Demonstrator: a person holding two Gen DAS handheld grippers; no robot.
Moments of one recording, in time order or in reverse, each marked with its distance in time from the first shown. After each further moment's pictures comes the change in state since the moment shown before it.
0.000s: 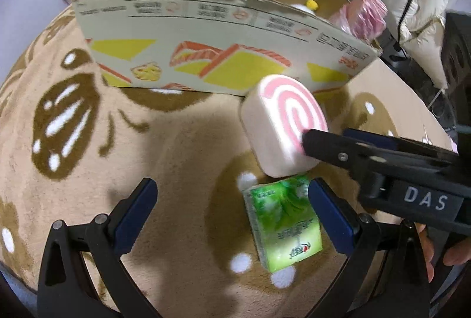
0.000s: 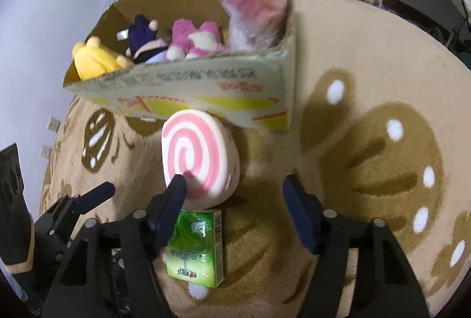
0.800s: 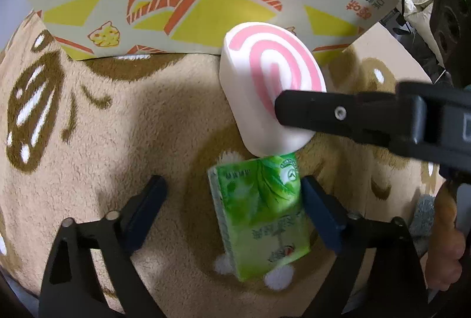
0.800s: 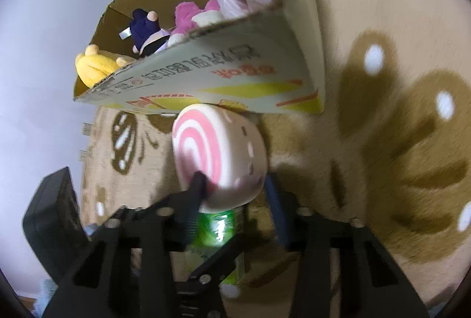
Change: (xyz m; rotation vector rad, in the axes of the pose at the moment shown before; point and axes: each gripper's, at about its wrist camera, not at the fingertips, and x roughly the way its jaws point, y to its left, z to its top) left arm 0.040 -0.023 -0.004 0.026 0.136 0.000; right arm 0.028 -0.016 0.008 0.134 0.116 0.245
